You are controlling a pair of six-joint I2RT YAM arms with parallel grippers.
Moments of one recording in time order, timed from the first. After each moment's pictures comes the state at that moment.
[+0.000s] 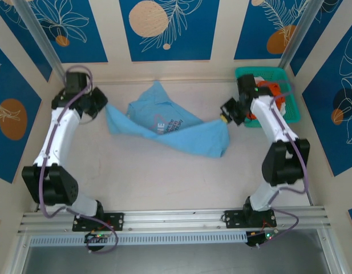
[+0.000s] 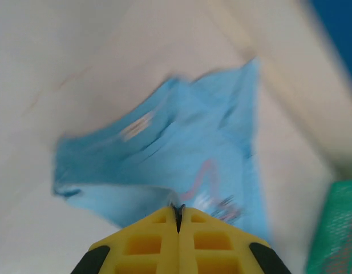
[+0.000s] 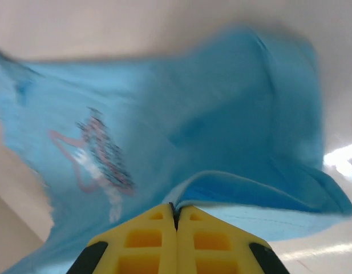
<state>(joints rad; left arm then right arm) 0.00 1.55 1.59 -0.82 0.18 -0.80 0.09 1.75 1.63 -1.07 -0.31 0.94</state>
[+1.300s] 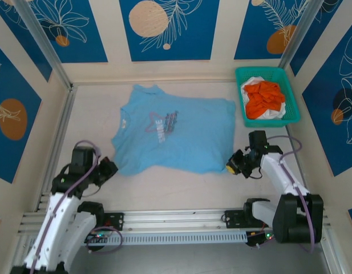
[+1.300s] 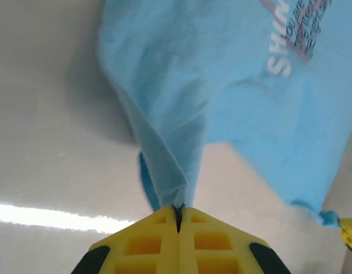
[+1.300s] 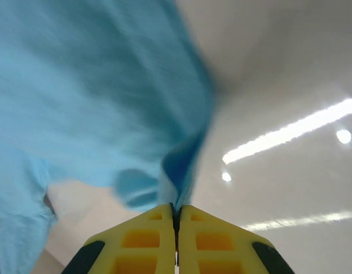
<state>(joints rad) -0.15 0.55 0.60 -0.98 0.30 -0.82 -0.03 1.09 0.62 -0.88 -0.45 0.81</state>
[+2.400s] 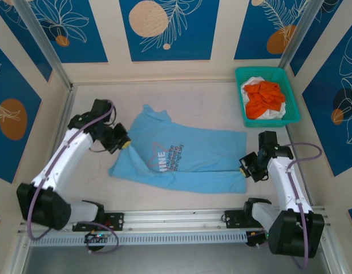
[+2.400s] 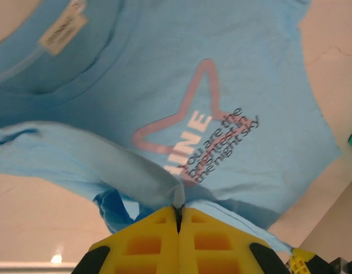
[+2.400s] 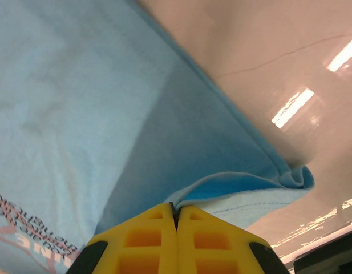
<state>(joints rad) -0.28 1.34 1.24 -1.09 0.32 -0.97 -0.14 1.01 0.71 -1.12 -0.23 0.97</state>
